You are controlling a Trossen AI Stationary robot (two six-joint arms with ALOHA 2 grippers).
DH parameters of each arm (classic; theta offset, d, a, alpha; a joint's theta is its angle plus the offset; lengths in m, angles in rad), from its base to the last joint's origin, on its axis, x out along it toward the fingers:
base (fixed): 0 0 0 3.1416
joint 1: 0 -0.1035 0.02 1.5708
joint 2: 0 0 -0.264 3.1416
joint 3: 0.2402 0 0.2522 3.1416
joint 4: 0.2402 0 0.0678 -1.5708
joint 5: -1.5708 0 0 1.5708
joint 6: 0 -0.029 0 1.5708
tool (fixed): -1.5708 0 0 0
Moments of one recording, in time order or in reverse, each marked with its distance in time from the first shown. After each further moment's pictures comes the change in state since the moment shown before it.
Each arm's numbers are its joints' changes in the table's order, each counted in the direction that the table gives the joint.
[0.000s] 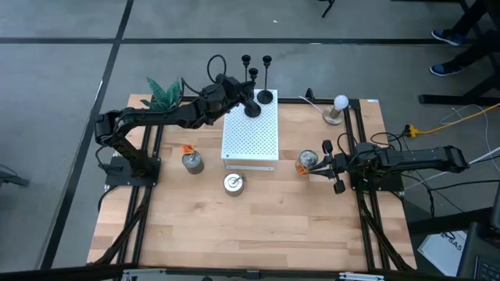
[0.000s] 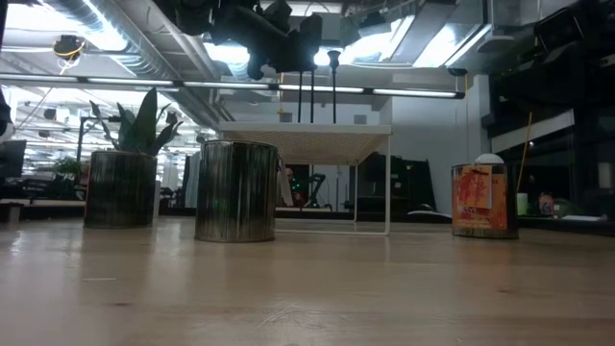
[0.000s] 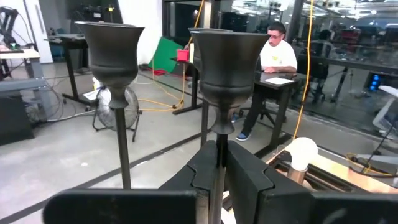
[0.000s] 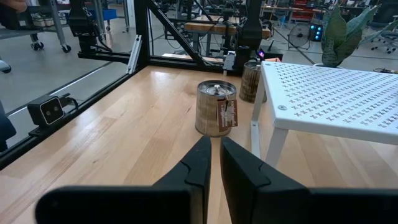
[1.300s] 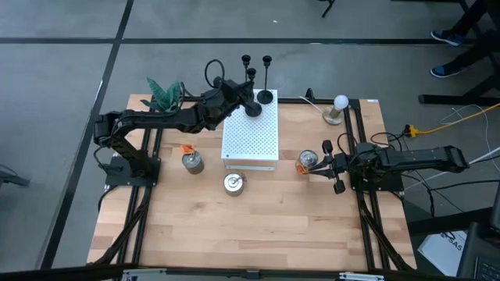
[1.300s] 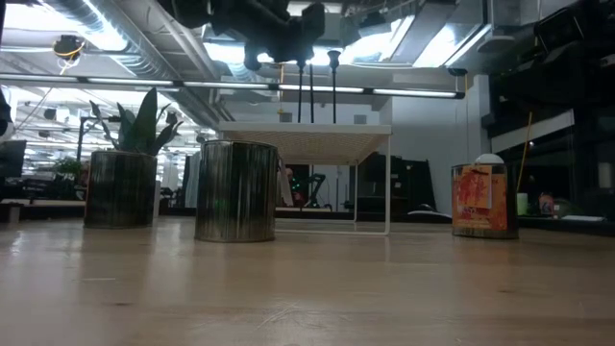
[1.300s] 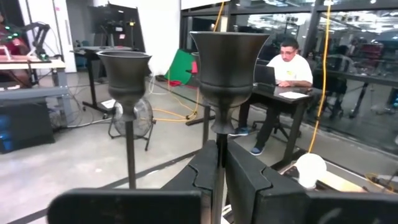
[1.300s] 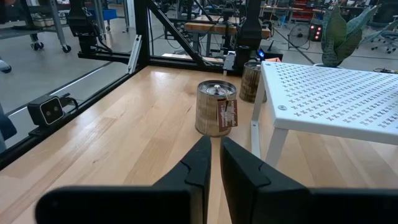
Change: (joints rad) left arm 0.067 -0.012 -0.001 -0.047 -0.148 -0.017; right arm 0.000 0.000 0.000 0.000 0.000 0.000
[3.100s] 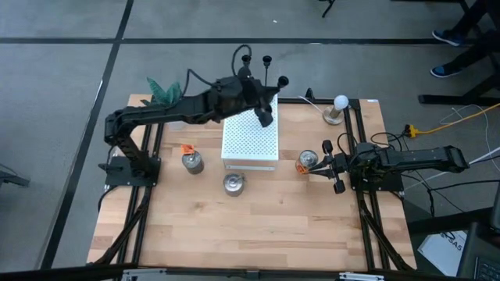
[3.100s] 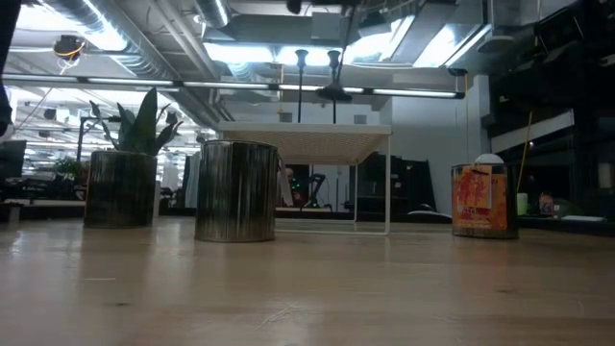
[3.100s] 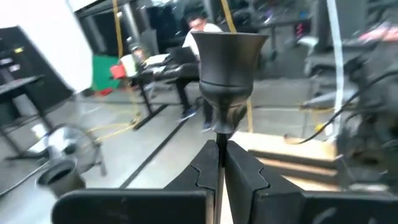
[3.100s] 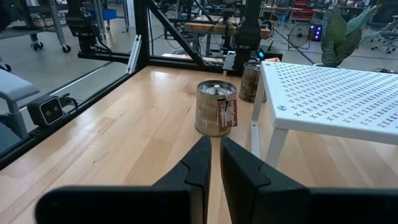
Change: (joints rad) left arm 0.089 0.114 0.507 0.527 0.264 -0.252; right arm 0.000 0.000 0.000 0.000 0.000 0.000
